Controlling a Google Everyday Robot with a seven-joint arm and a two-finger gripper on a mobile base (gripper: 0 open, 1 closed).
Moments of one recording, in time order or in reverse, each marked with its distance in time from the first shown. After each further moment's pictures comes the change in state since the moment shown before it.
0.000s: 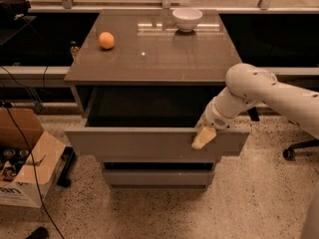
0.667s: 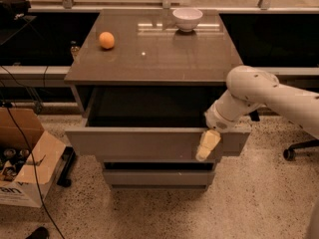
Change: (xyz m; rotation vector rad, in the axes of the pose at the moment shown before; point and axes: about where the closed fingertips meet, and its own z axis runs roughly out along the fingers) arm 0.016 0.015 -0.001 -0.030 0.038 0.031
